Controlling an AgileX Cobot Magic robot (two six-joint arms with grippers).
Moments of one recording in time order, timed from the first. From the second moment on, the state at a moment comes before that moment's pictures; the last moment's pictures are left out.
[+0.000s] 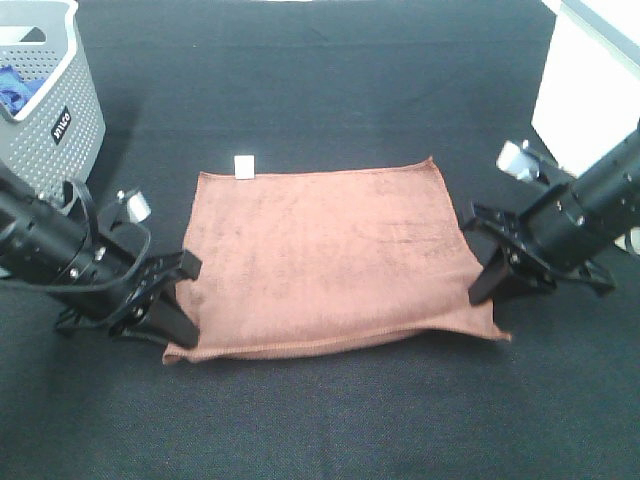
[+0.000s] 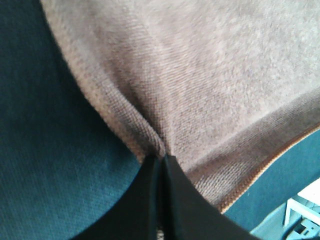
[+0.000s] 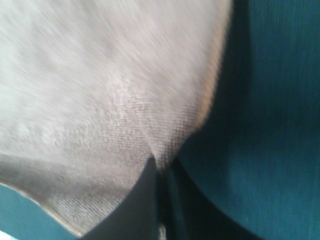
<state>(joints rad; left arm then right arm) -0.23 1.92 -0.85 -1.08 0.65 0.65 0.08 1.84 -0.89 0.70 0.67 -0.41</state>
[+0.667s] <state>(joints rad) -0.23 1.99 -1.23 -1.08 0.44 0.66 0.08 2.07 -1.45 0.68 0.67 -0.43</state>
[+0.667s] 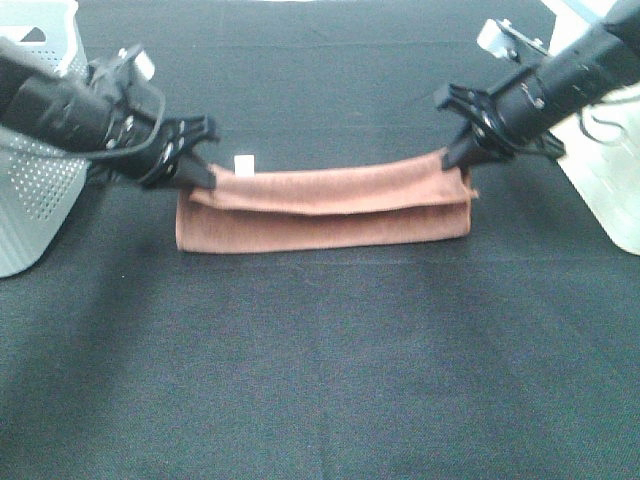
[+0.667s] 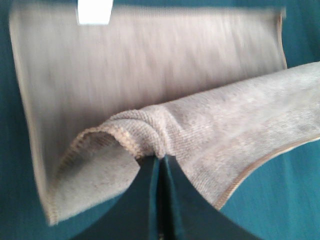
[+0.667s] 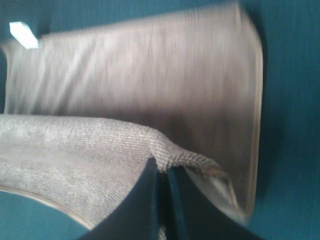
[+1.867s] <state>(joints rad) -0.22 2.19 -1.43 -0.88 0.46 0.43 0.08 2.24 -1.68 0.39 0.90 -0.19</state>
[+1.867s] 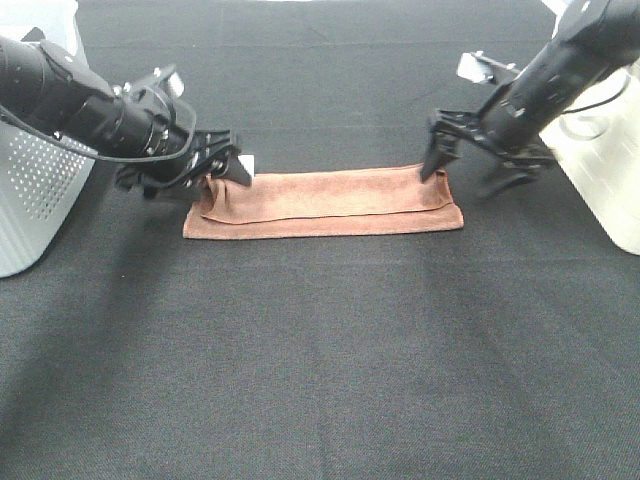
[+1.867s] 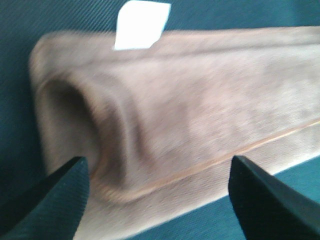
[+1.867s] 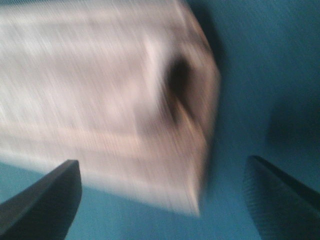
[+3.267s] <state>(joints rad) -0.18 2.30 -1.63 -0.65 0.63 0.17 0.08 2.23 -1.68 0.35 0.93 -0.16</state>
